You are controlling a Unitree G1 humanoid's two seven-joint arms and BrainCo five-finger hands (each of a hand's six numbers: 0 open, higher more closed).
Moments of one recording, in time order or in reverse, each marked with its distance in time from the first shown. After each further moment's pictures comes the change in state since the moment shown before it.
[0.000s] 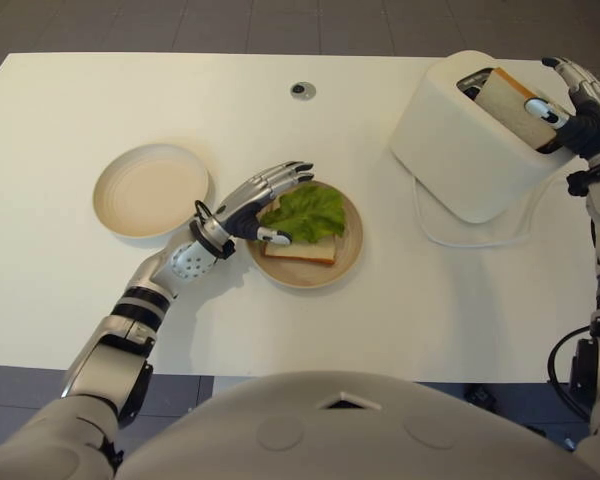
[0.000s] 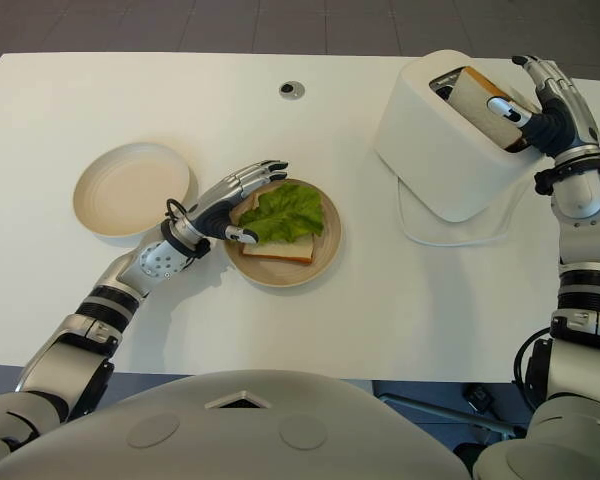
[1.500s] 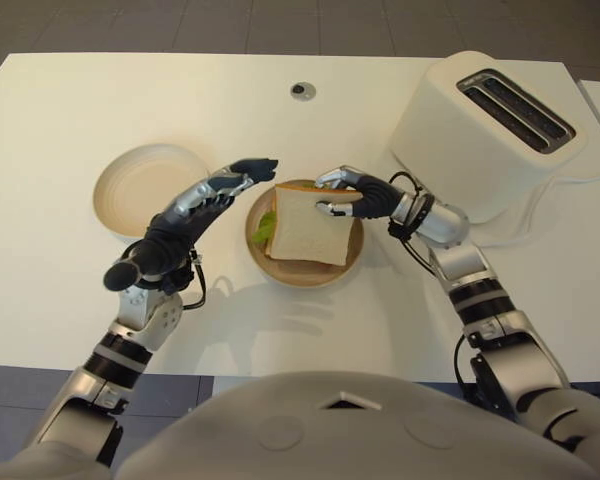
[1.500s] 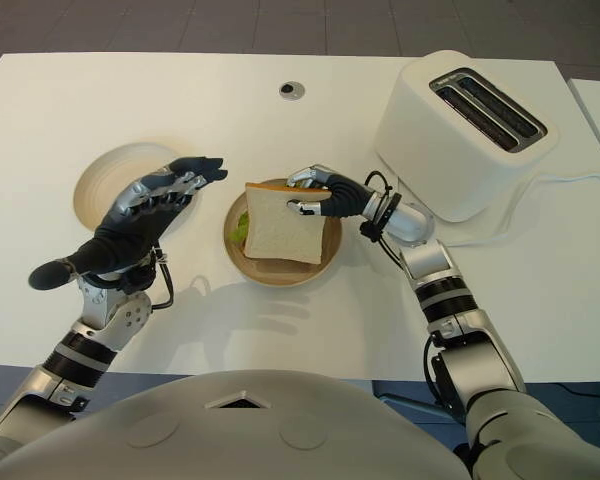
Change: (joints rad) left arm 0.283 0.076 -0.030 -0.527 -1.263 -0.010 -0.904; right arm -0.012 0.467 0.492 -0.100 0.393 -0.156 0.496
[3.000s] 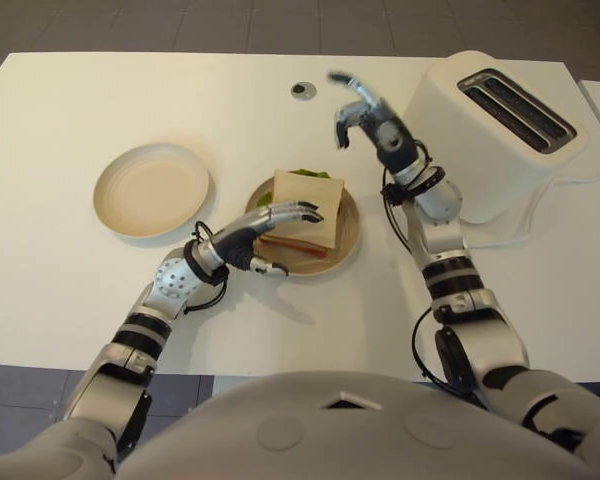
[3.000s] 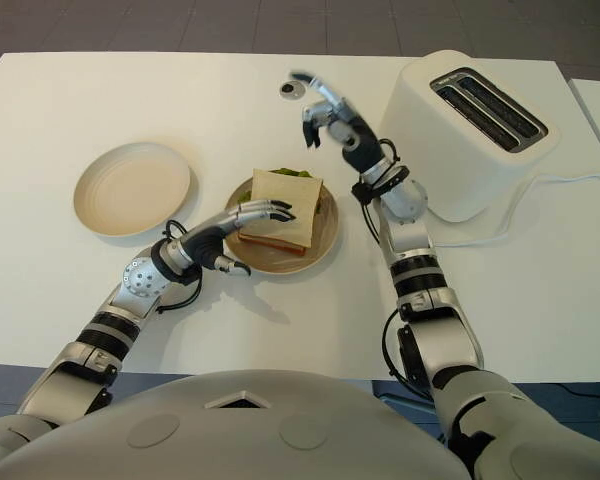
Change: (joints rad) left arm -0.123 -0.099 0.029 0.314 0.668 -0.084 0.383; right arm -0.041 0.147 -0.123 -0.042 0.306 -0.062 0.011
